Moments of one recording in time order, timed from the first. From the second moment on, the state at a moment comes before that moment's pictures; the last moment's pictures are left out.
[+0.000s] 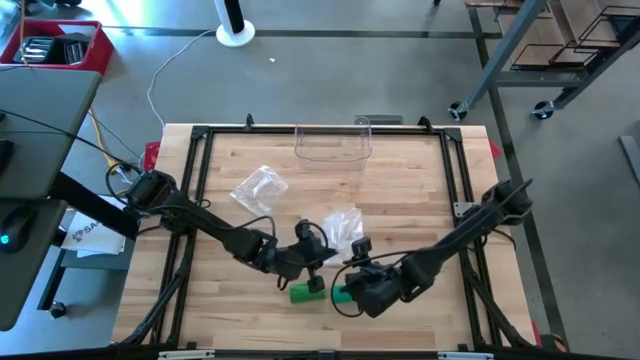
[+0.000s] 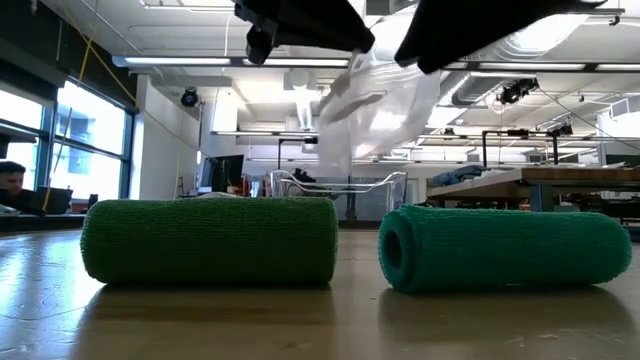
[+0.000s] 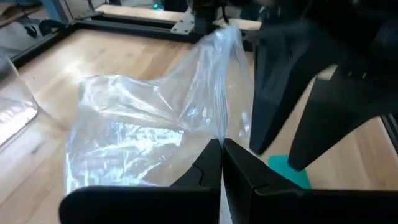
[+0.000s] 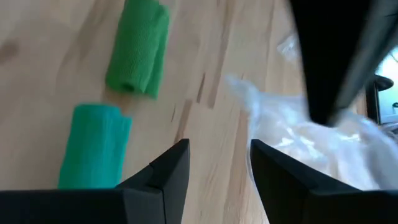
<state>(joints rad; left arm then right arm) -0.44 1.74 1.14 0.08 -0.62 -0.35 0.60 1.79 1.35 -0.63 0.60 0.03</state>
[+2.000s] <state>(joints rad) -0.44 1.75 1.14 -0.18 -0.58 -0.57 0.65 1.73 0.78 0.23 0.30 0.45</state>
